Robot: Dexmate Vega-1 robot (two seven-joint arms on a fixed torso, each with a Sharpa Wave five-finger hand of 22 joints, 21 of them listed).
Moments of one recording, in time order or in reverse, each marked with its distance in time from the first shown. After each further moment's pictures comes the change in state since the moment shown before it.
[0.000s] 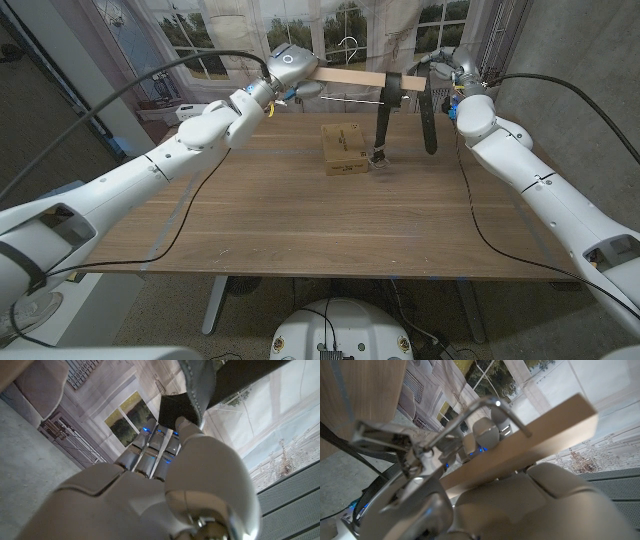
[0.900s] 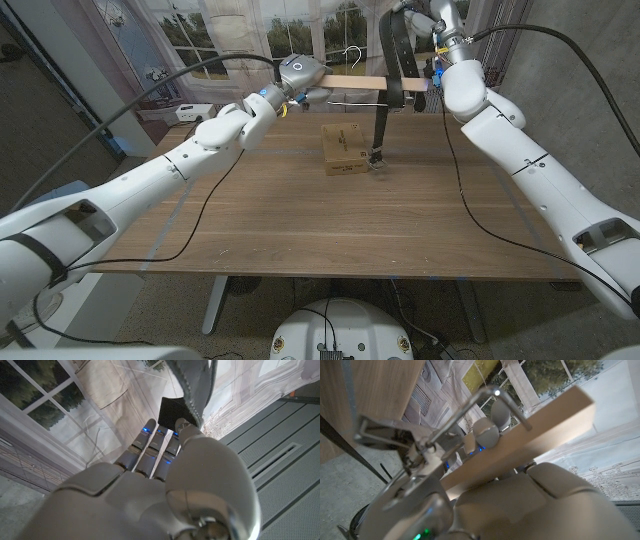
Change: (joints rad) left arm -0.044 -0.071 0.056 0.053 -0.027 0.062 -0.099; left_hand -0.004 0.004 0.000 0.000 0.000 -0.007 0.001 0.011 -0.009 0.000 0.003 0.000 0.000 -0.004 0.003 0.004 -0.004 0.000 0.000 0.000 0.000; right arm 0.052 0.041 -0.023 -0.107 -0.171 0.178 0.025; right_hand -0.011 0.022 0.013 0.013 0.008 -0.034 0.002 0.037 0.061 -0.012 0.002 -0.007 0.028 0.002 0.002 -0.022 0.008 -0.016 -0.002 0.026 0.000
